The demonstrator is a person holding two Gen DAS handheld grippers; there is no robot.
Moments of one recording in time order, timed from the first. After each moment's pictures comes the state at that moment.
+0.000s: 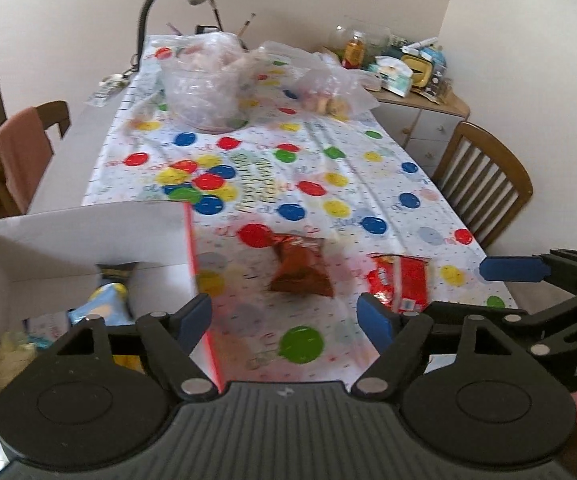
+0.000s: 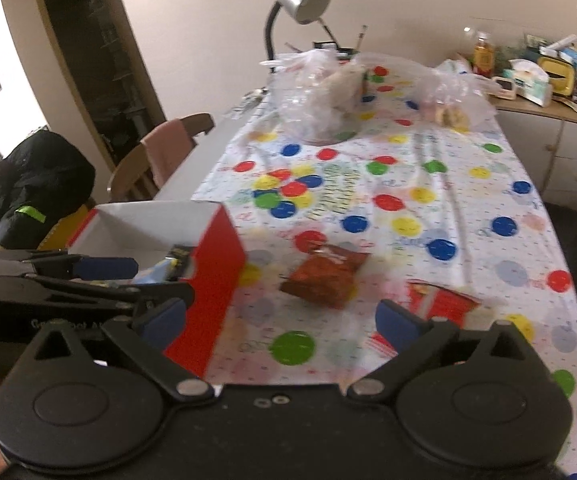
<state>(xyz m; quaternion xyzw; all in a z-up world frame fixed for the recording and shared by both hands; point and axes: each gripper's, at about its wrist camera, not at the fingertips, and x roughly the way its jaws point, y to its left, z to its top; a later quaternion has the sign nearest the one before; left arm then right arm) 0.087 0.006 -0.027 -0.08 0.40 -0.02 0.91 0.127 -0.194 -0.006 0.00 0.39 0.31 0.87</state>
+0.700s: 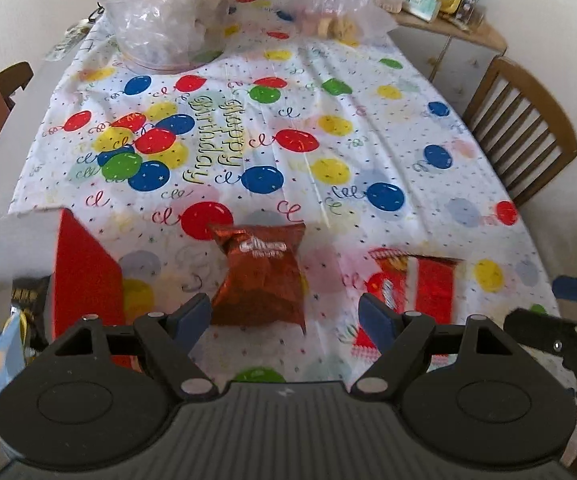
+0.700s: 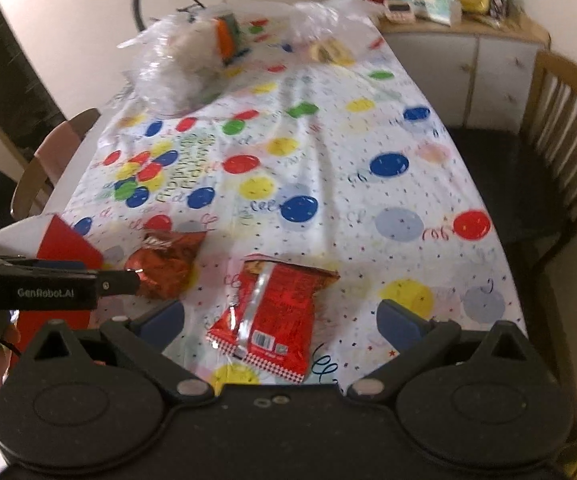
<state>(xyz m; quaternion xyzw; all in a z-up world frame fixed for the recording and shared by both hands) 0.226 -0.055 -0.089 -0.06 0.51 0.01 0.86 0.229 -0.290 -0.070 0.04 0.47 0.20 0.86</state>
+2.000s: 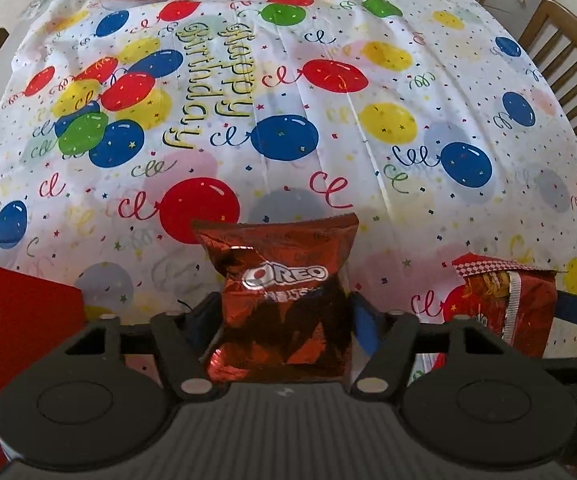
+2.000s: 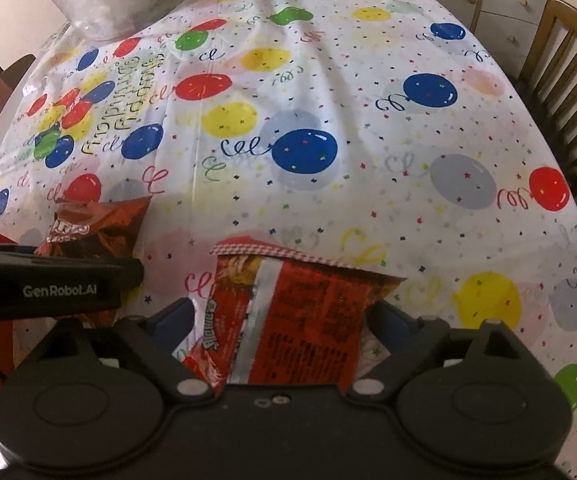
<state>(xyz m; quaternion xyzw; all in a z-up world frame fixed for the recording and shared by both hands) 0.302 -0.050 -0.169 -0.03 0.60 0.03 0.80 0.294 -0.215 -0.160 0.01 0.56 0.14 0.82</state>
